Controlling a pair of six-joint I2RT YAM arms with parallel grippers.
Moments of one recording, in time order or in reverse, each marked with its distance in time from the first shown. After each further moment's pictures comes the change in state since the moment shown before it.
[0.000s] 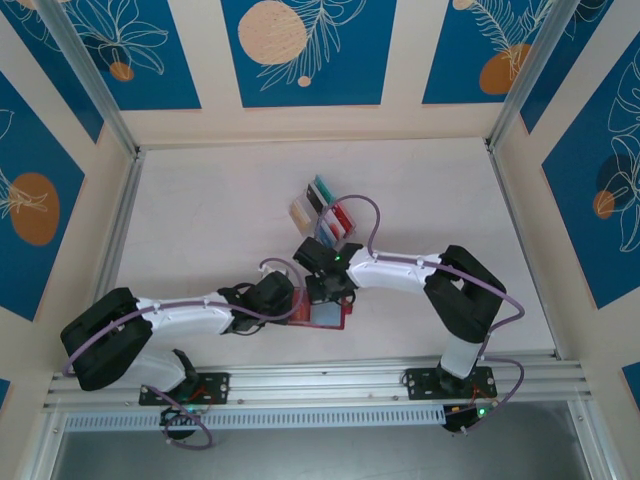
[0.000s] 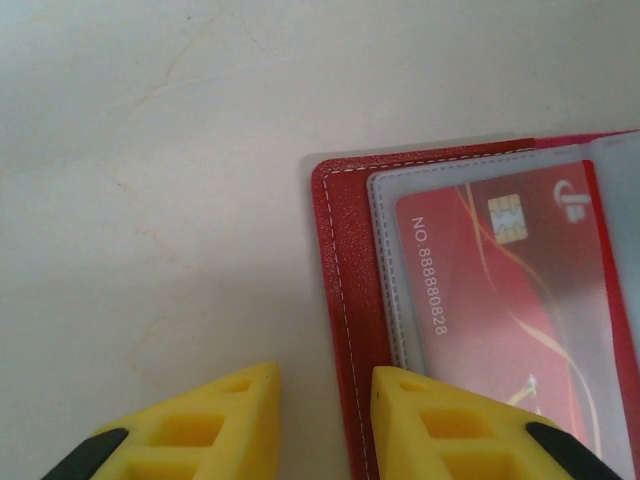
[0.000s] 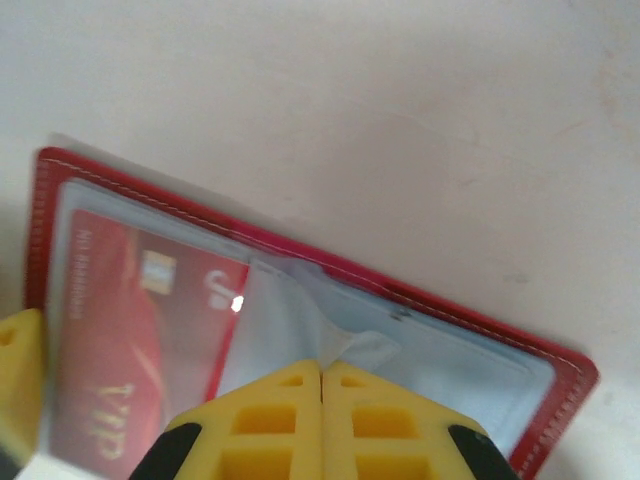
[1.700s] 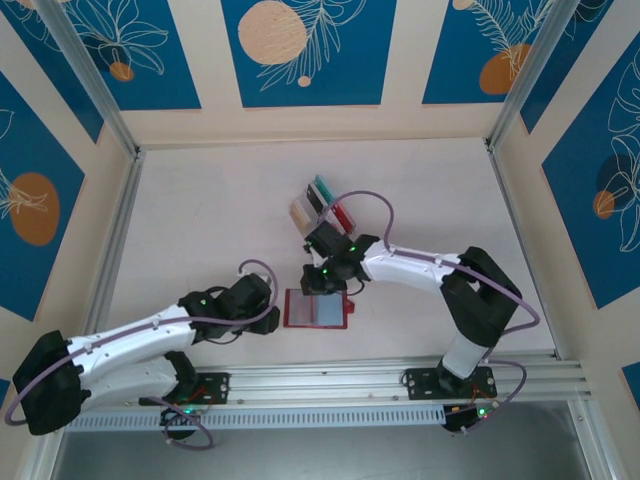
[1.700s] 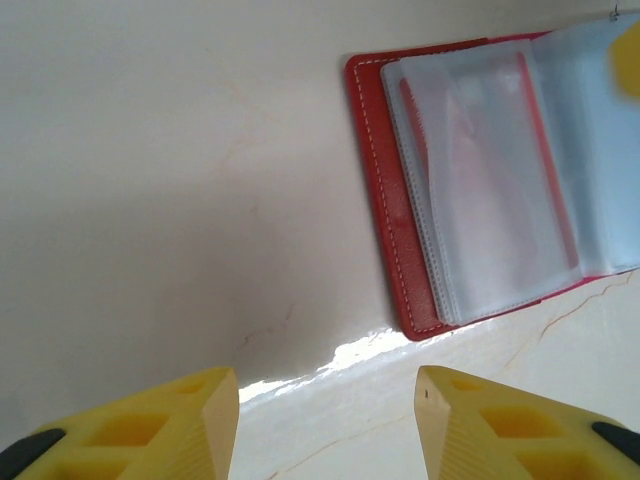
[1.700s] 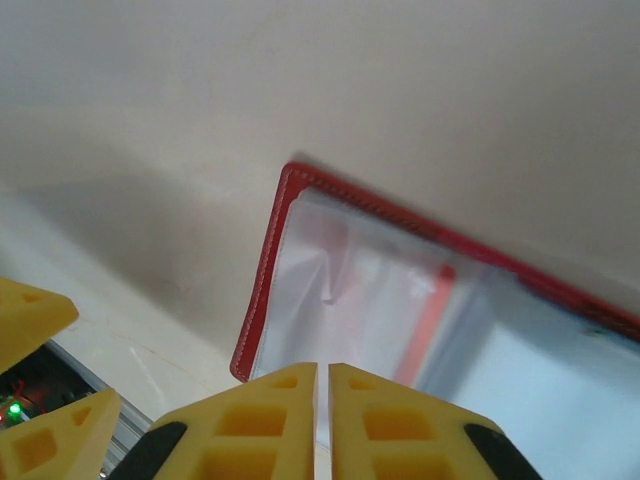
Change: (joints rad) left arm 0.021 -0.354 0.018 -0.379 0.091 0.002; right arm -0.063 -0.042 -0.028 0.134 -0.318 -0.027
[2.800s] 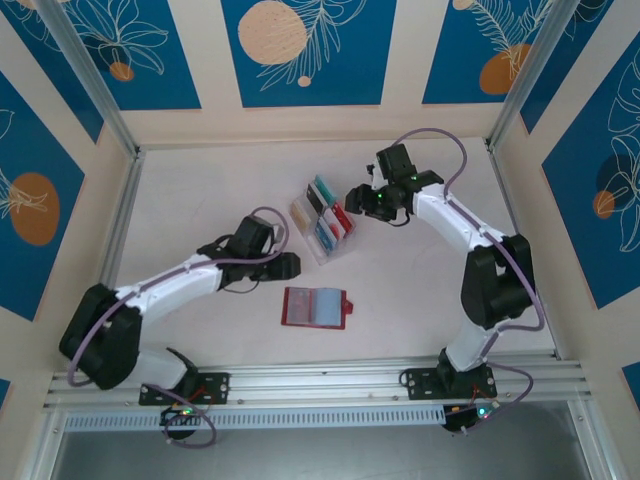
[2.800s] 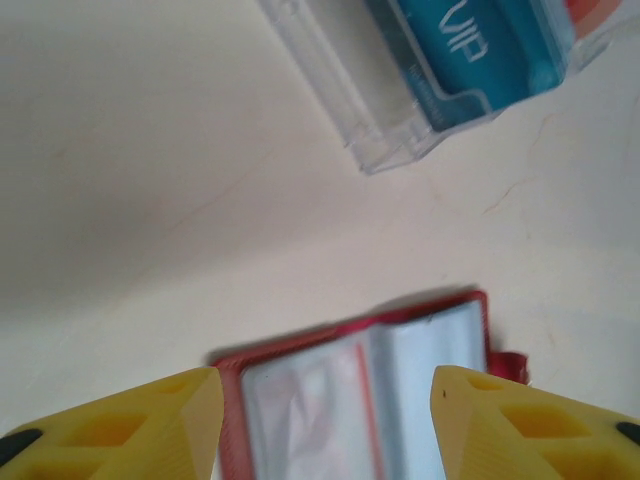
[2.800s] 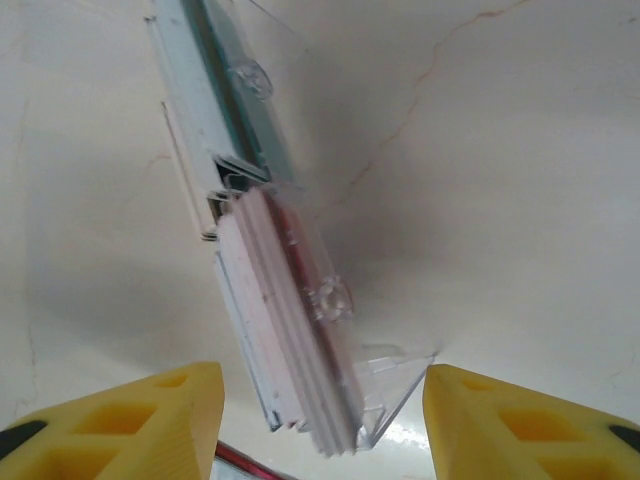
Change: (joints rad) left arm 0.314 0.390 0.290 0.243 0.339 0.087; right arm -0.541 0.019 0.322 -0.184 -0.019 -0.219
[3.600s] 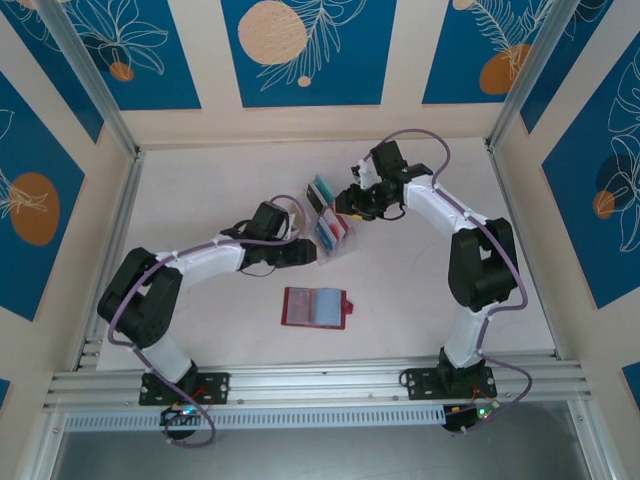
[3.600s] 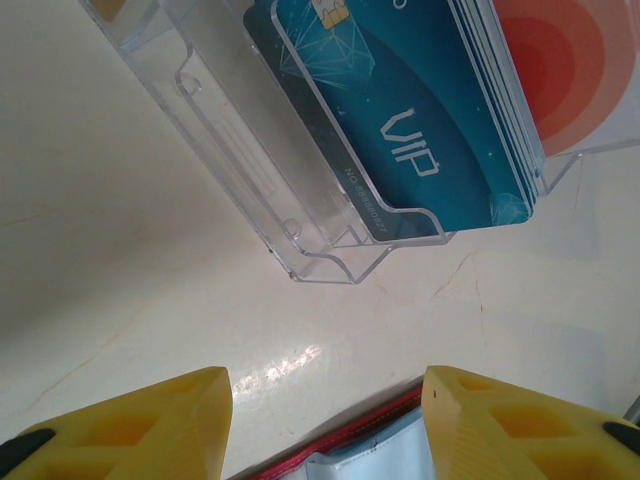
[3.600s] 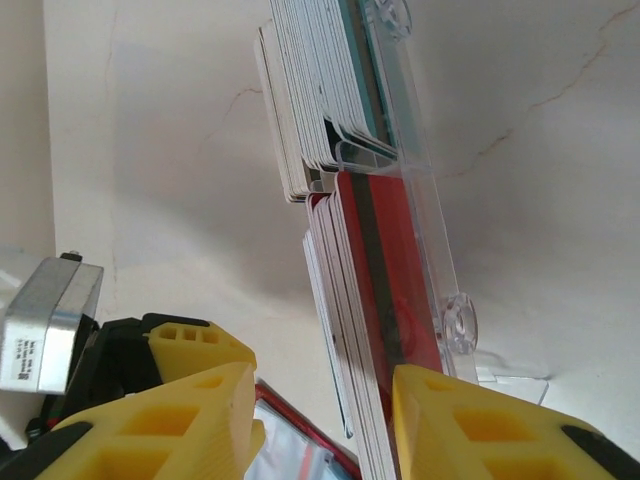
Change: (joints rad) left arm 0.021 0.243 0.131 0.133 0.121 -0.016; right arm 0.000 0.129 0.096 -0.032 -0.246 -0.080
